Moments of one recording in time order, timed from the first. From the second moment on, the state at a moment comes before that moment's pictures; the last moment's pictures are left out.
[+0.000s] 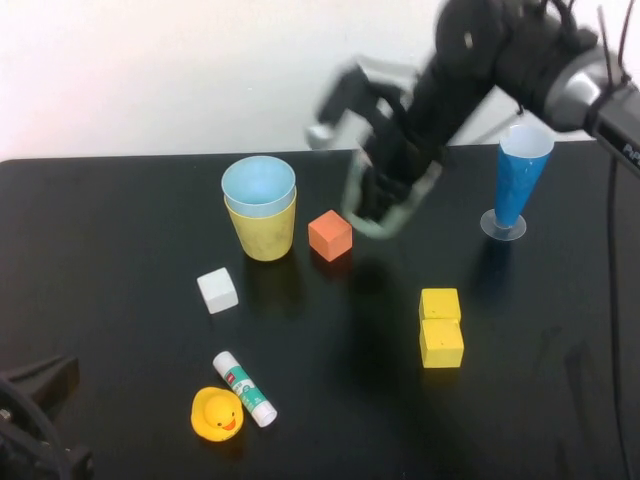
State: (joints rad) right arm 0.49 2.28 -2.26 0.25 1.28 -0.78; left arm -0.23 0.58 -0.40 -0.31 0.32 0.19
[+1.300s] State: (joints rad) right arm 0.61 2.39 -2.50 0.37 1.14 -0.91; left arm -0.23 0.59 -0.40 -0.32 0.33 0.19
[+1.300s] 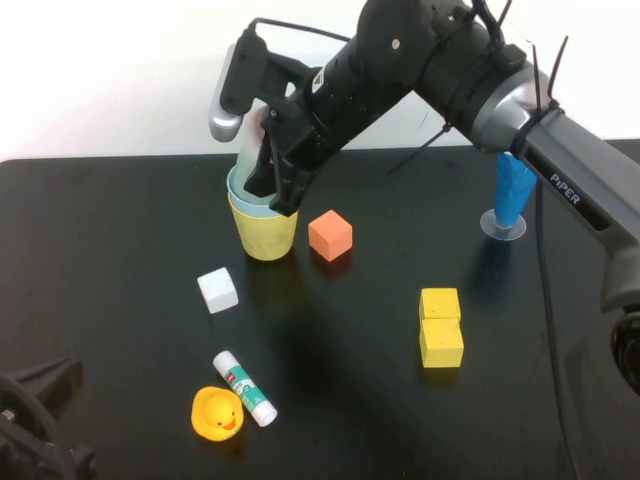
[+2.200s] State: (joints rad) right arm 0.61 1.79 -2.34 0.08 1.21 -0.74; left arm -0.23 0.38 -0.38 -0.32 0.30 0.33
